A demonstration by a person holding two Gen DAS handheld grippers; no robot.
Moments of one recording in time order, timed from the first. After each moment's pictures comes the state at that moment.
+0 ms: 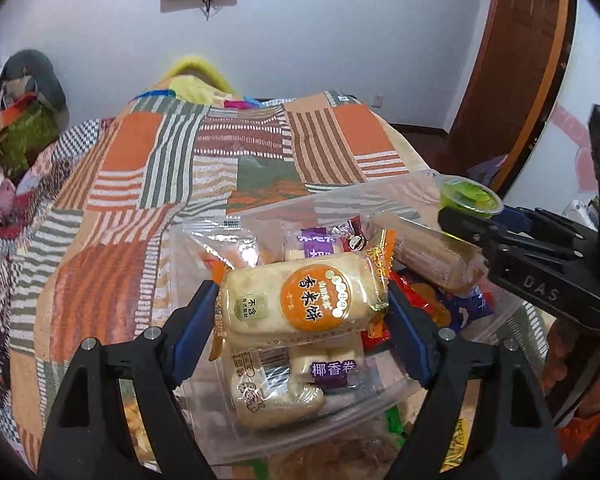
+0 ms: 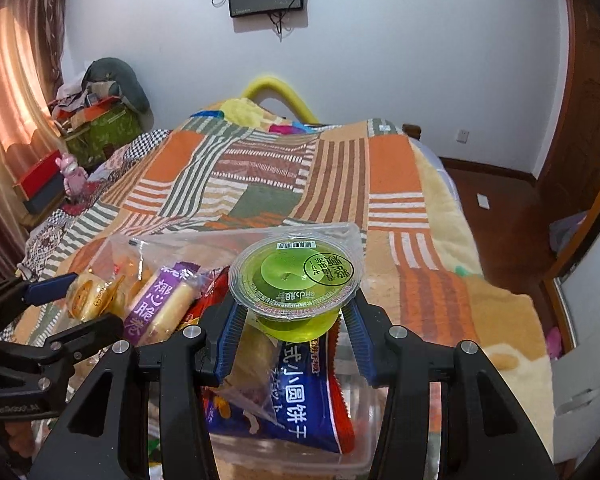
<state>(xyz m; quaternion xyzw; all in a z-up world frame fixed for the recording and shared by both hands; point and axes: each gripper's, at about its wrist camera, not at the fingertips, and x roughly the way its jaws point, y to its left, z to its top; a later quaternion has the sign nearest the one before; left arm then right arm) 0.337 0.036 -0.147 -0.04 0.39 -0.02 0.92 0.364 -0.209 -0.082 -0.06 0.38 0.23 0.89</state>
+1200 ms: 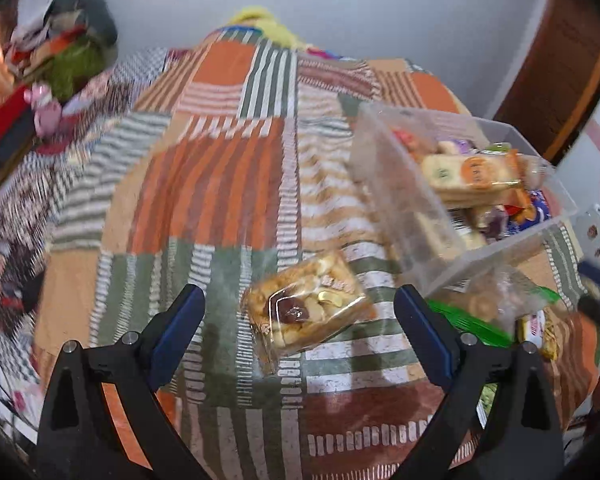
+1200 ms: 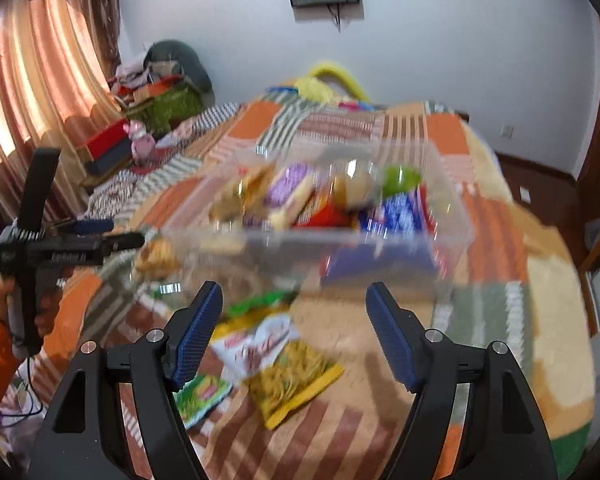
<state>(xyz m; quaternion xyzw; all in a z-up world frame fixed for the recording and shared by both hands) 0.242 0.165 -0.198 -0.11 0.46 0.04 0.88 0.252 -0.208 -0.089 -0.06 0.40 0.32 0.86</state>
